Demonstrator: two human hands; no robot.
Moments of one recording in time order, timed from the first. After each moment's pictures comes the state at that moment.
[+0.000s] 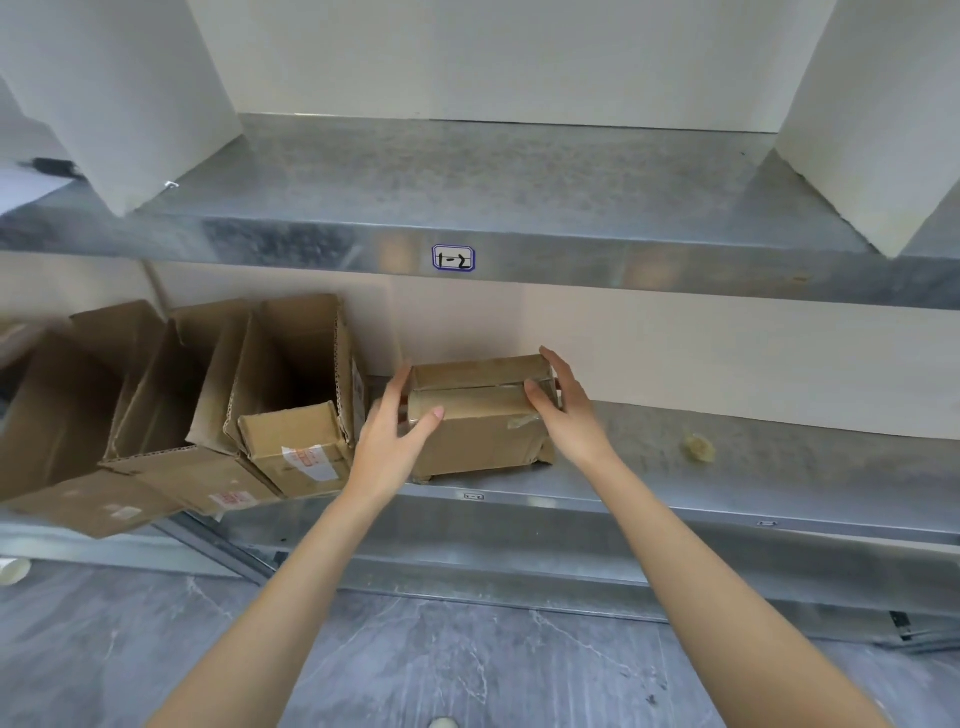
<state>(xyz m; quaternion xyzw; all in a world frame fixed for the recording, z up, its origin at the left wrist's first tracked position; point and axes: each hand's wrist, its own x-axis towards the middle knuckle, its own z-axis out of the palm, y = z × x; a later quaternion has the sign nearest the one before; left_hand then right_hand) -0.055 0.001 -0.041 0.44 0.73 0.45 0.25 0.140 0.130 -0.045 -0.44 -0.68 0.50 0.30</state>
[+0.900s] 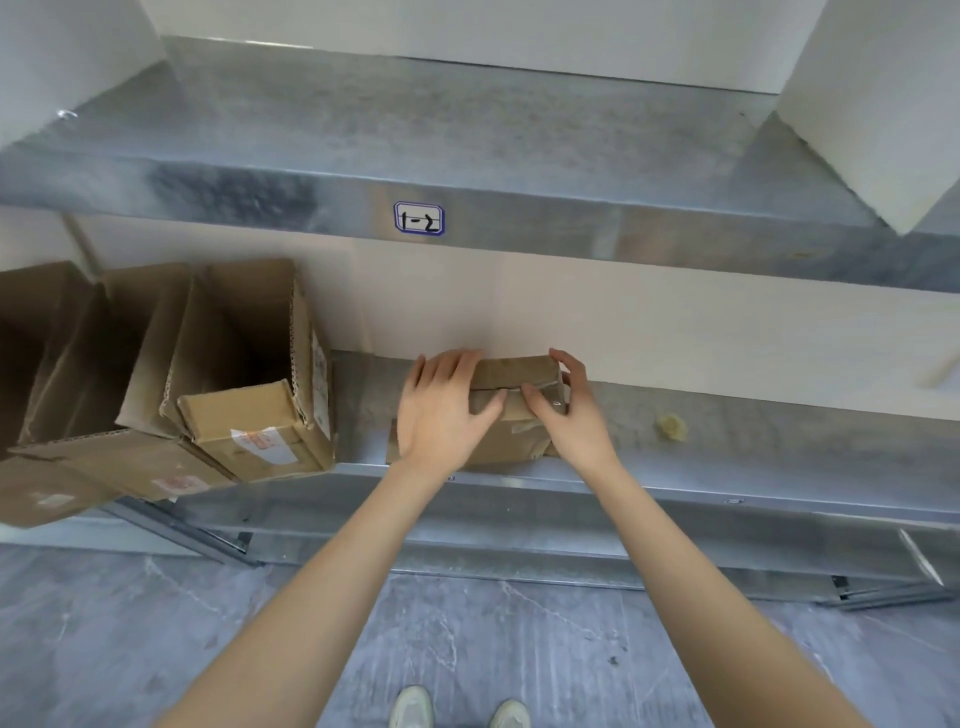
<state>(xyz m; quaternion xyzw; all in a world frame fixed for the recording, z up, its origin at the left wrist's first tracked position) 0.012 0.062 -0.058 0.60 0.74 0.30 -0.05 0.175 0.125 -0.064 -0.49 -0.67 0.45 0.33</state>
